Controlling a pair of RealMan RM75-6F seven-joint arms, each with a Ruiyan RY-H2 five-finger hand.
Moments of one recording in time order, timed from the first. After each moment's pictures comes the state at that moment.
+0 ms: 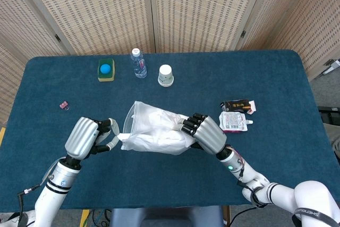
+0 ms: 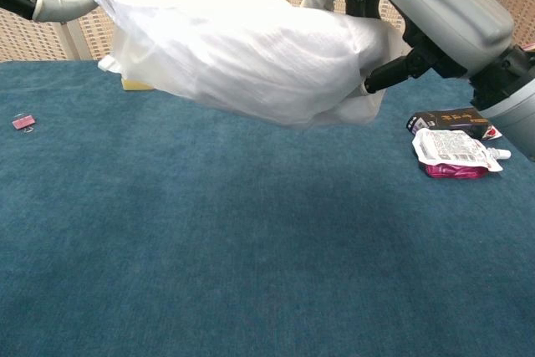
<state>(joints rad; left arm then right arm) -0.50 -1.22 -0.19 -2.02 1.47 1.32 0.11 0.71 -1.76 0.09 -1.01 -1.82 1.64 0.18</state>
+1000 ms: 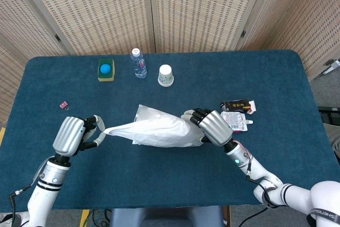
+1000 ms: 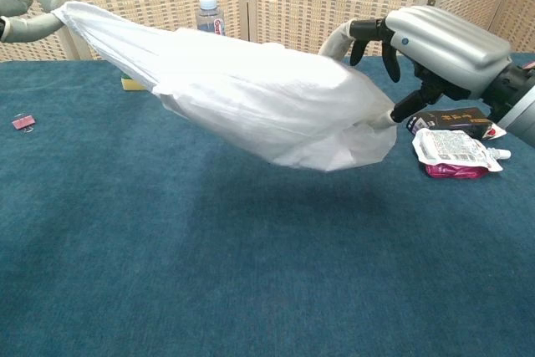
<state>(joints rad) -0.45 -1.22 -0.19 -1.94 1.43 1.35 0.08 0.69 -1.62 0.06 -1.14 -1.69 1.37 0.12</state>
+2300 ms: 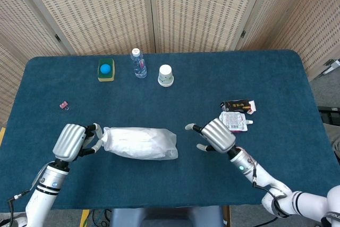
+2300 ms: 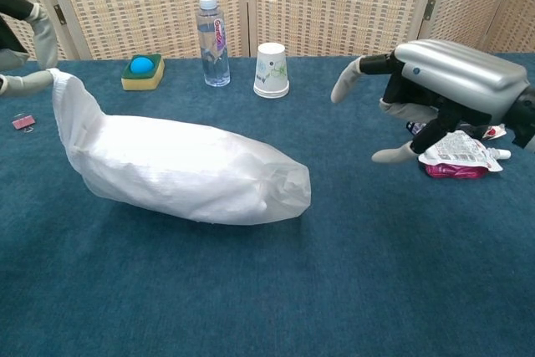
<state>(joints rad) -0.42 -1.22 -0.13 -1.90 1.43 1.31 0.13 0.64 -1.52 0.02 -1.32 -1.70 1.27 0.10</state>
